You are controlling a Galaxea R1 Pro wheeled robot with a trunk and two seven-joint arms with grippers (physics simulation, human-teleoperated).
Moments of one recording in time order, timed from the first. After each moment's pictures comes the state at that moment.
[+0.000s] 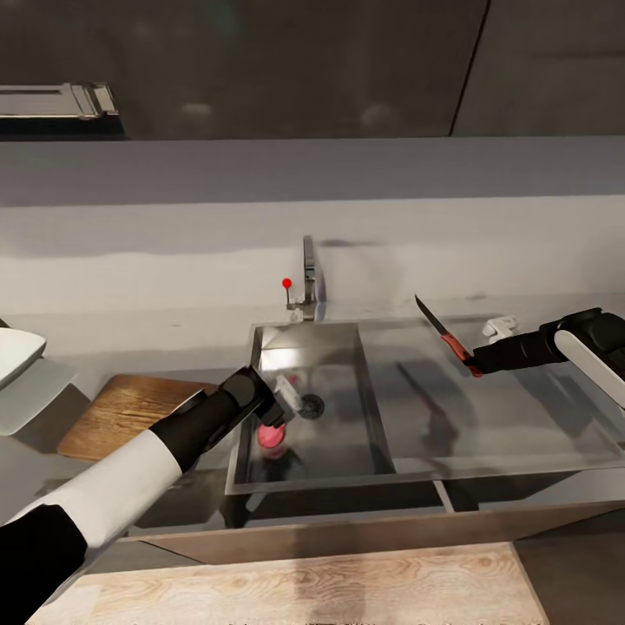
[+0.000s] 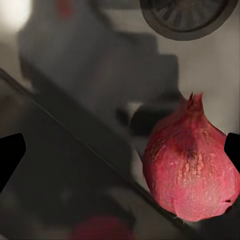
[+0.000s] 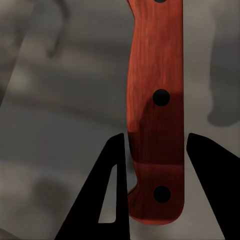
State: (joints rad) left arm -1.03 0.07 -0.83 -0.94 -0.10 1.00 -0.37; right arm -1.10 -0.74 0.61 -1.20 -0.71 1.05 0.42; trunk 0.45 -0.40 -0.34
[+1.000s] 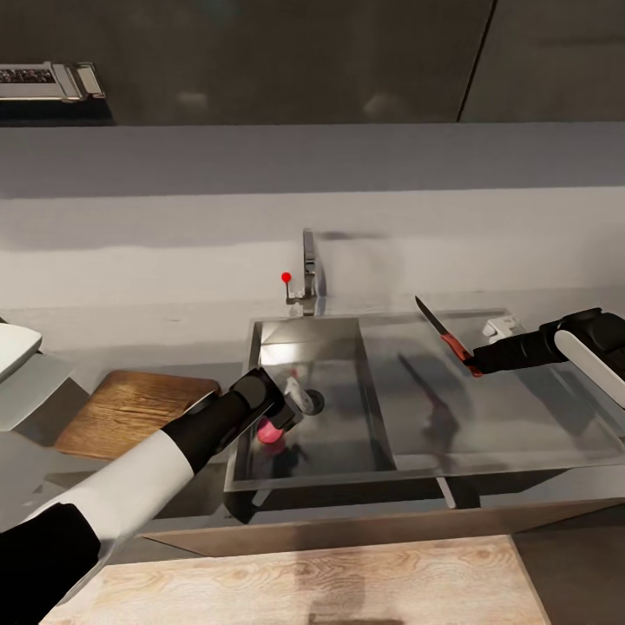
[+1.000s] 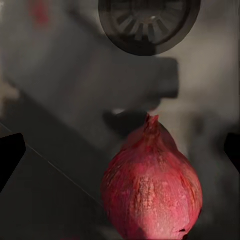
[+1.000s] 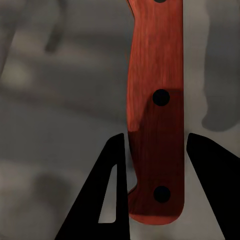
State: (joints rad) left arm -1.03 0.02 -0.83 -0.92 -0.10 1.00 -0.37; right arm -1.10 -0.74 0.61 -1.20 -0.71 1.05 0.42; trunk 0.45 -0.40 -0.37
